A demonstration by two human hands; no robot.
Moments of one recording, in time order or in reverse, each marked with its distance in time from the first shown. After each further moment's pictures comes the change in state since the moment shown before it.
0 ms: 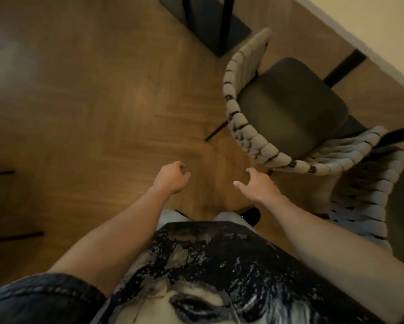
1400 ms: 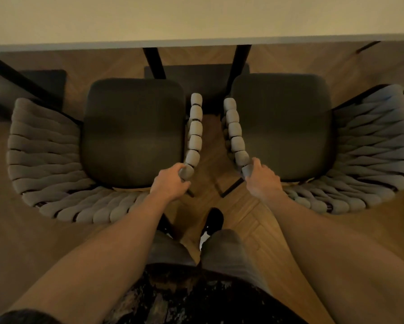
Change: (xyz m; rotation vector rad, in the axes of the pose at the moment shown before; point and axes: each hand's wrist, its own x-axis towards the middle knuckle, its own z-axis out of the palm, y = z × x) left_hand 0.082 0.401 0.248 0.550 -0.325 0.496; right_hand -0.005 0.389 -0.074 0.552 0.239 0.625
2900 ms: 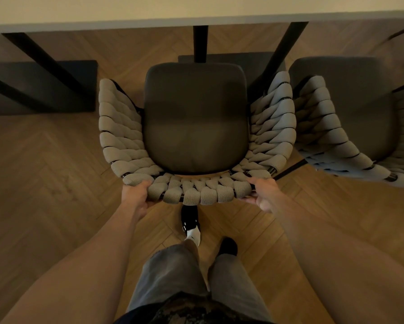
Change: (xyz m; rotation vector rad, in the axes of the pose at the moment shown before) left_hand -0.020 -0.328 -0.146 -1.307 0.251 -0.538; right_hand -0.071 -0.236 0.182 1.408 -0.151 0.504
